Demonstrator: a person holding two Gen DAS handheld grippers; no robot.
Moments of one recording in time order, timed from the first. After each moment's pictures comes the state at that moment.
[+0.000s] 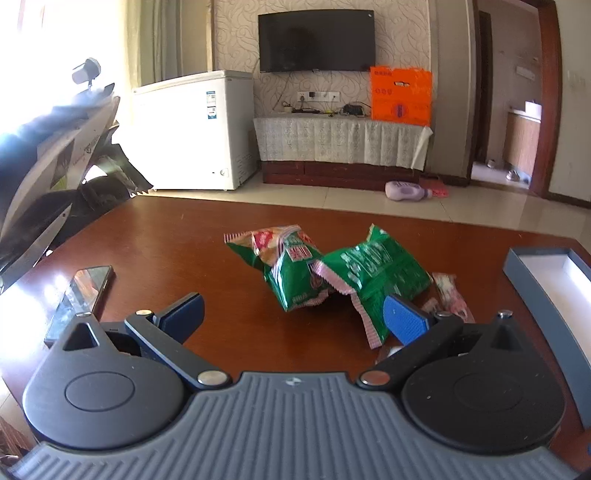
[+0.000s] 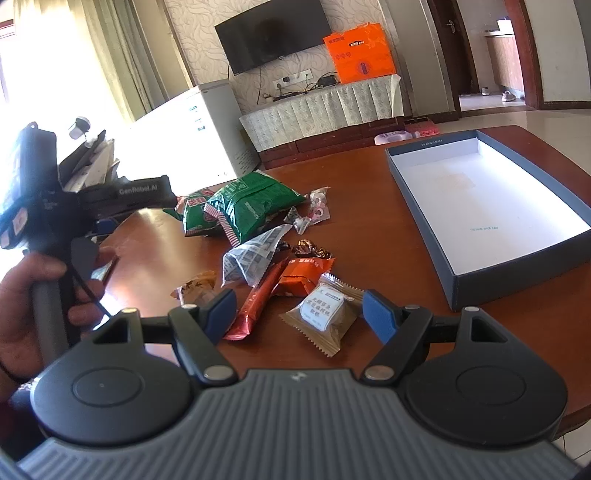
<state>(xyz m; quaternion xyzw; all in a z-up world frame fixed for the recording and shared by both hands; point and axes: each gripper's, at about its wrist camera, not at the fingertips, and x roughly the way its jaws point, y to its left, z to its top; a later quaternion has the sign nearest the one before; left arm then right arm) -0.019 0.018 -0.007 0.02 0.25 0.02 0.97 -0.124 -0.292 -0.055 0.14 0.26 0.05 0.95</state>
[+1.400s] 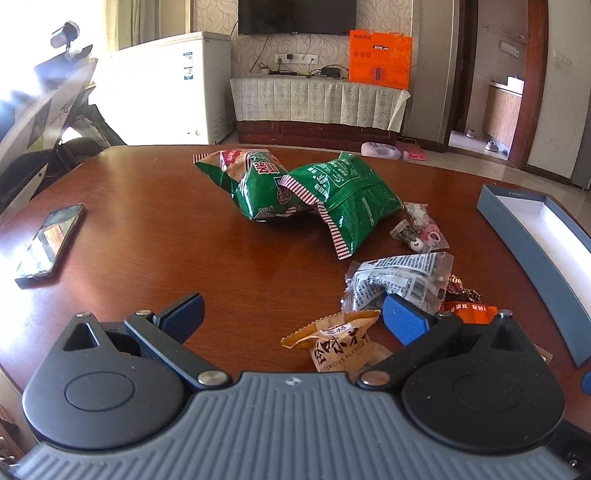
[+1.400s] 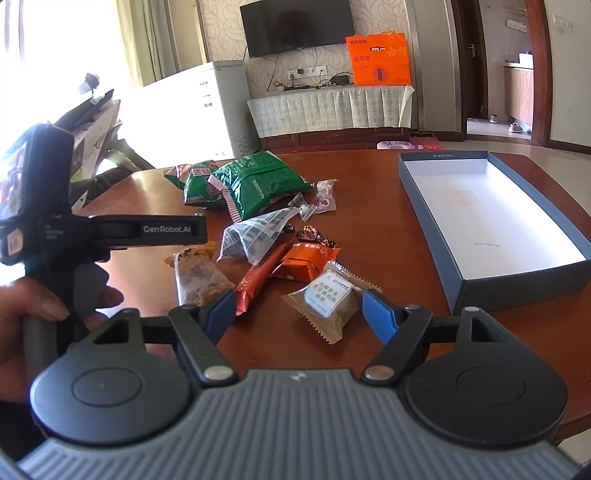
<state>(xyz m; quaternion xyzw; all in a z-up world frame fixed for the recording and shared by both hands) -0.041 0.008 -0.059 0.00 0.31 -0.02 0.95 -0.126 -0.263 -0.058 0.06 0.27 0.04 0.96</state>
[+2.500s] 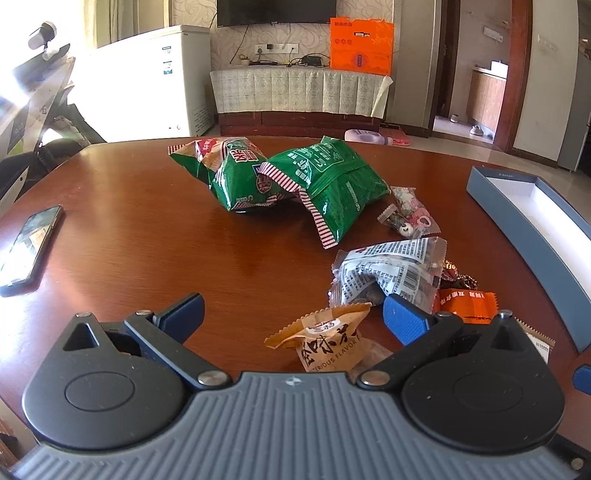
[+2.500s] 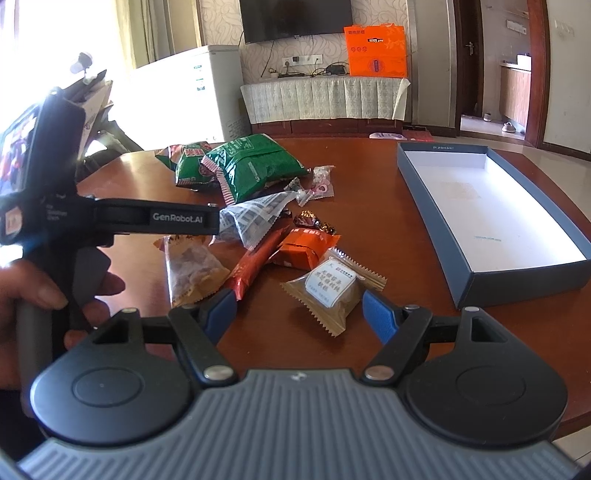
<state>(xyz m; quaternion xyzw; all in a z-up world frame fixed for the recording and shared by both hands) -0.026 0.000 -0.073 0.01 0.33 -0.05 0.94 -0.113 -0.247 -0.068 0.03 0.29 0.02 0.96</state>
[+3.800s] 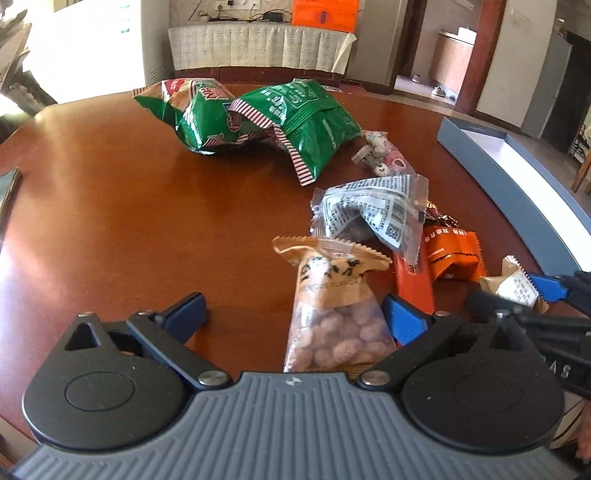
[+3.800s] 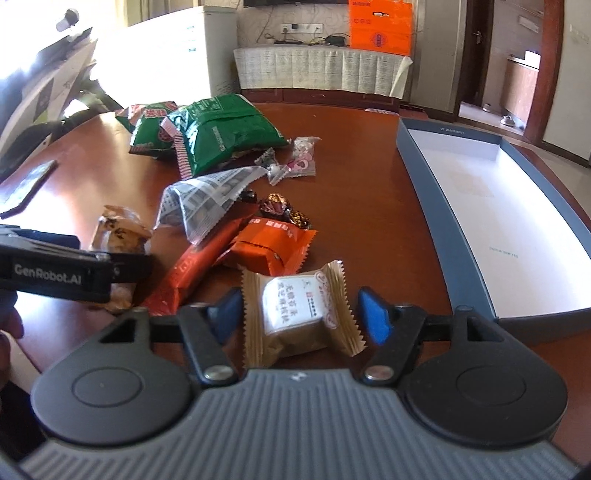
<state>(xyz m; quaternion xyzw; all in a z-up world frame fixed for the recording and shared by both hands) -0.021 0.012 -0.097 0.01 0.39 -0.14 0.91 -0.051 -0.258 -0.089 -0.01 0.34 0.02 0.94</state>
